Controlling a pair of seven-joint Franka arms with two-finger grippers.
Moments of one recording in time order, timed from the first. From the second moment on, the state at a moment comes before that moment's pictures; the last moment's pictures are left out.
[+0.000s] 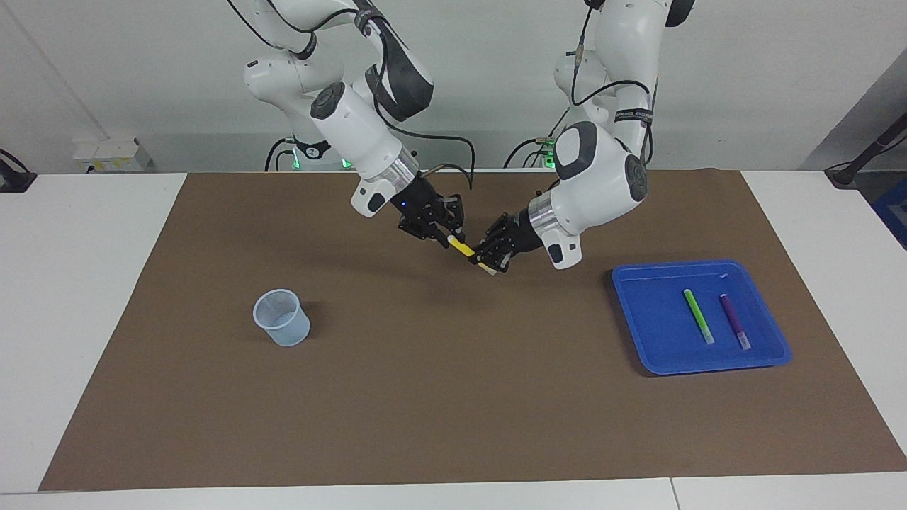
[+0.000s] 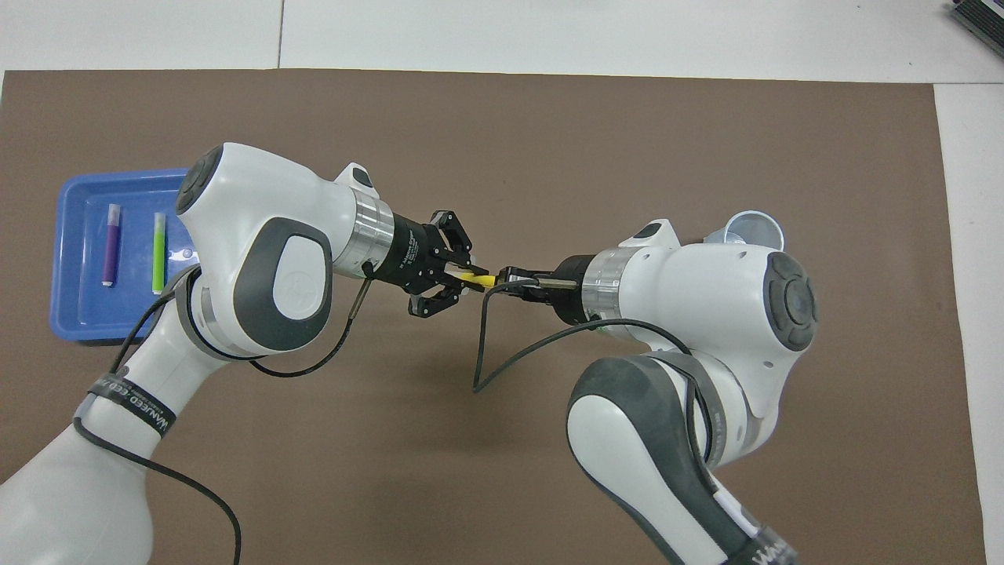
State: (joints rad) left arm -0.24 0.26 -0.23 -1.81 -0.76 2.09 -1.32; right arm 0.43 0.07 0.09 -2.02 0.65 2.44 0.23
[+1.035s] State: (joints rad) left arm -0.24 0.26 -0.23 -1.81 -0.77 2.09 -1.32; right arm 0.43 0.07 0.09 -2.01 0.65 2.44 0.23
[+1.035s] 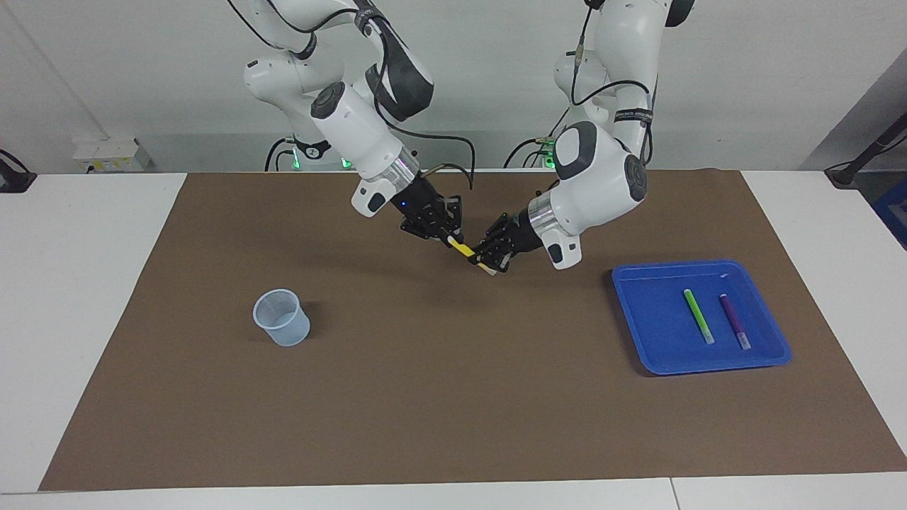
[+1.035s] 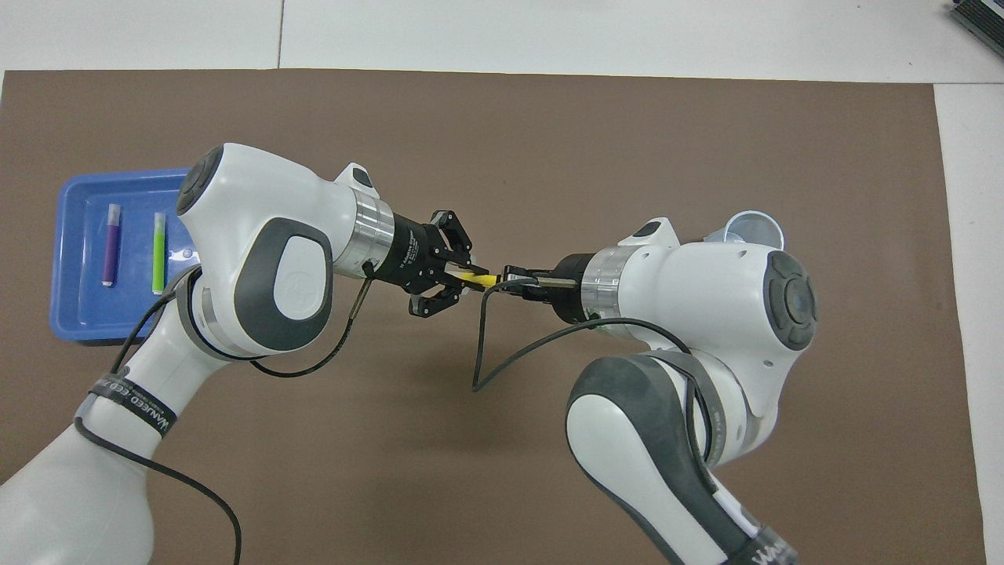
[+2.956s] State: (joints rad) left arm -0.25 0.17 -0.22 -1.80 -0.65 2.06 -1.25; right arm 0.16 0.06 0.07 -1.84 0.34 2.03 0.07
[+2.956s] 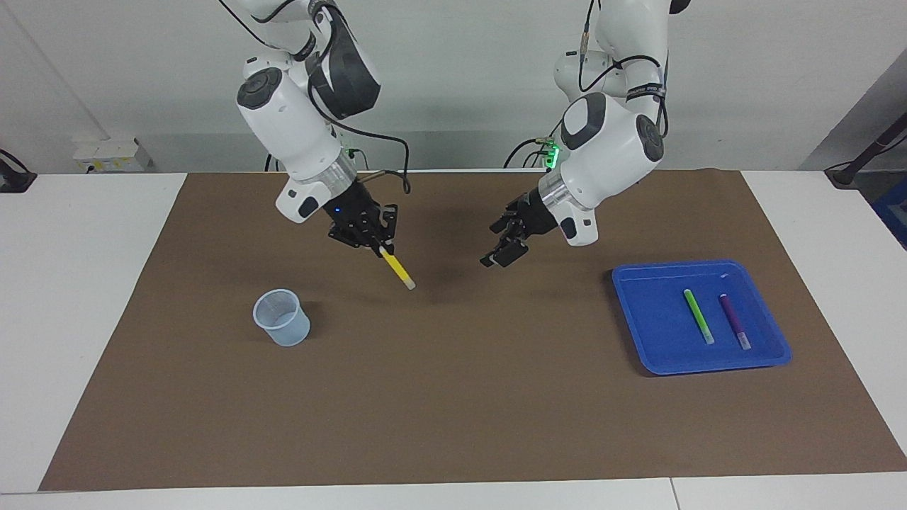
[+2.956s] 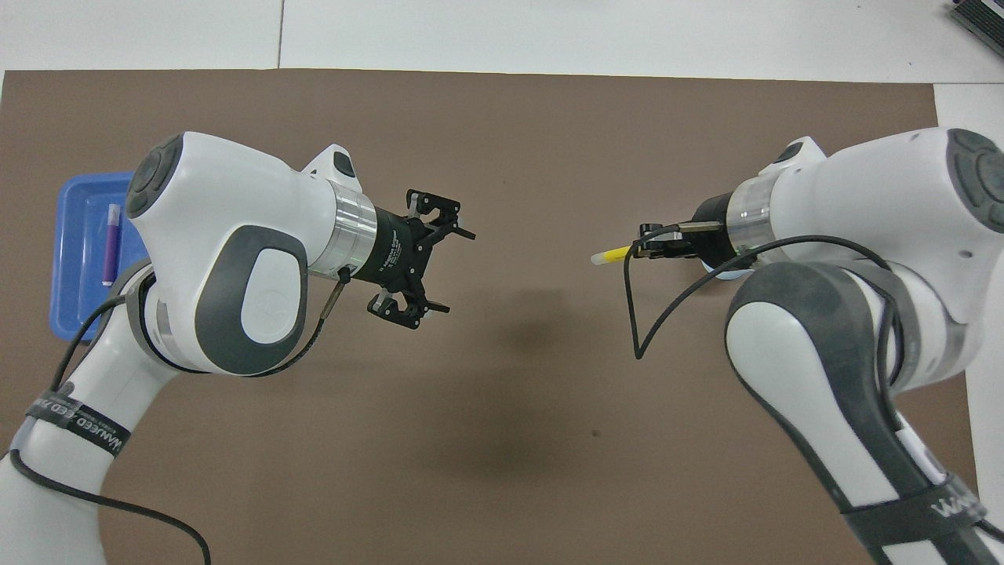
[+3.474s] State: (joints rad) left arm -0.24 0.15 -0.20 -1.80 -0.38 1.99 -0.91; right arm 0.01 0.05 0.07 -1.81 0.11 1.92 -0.24
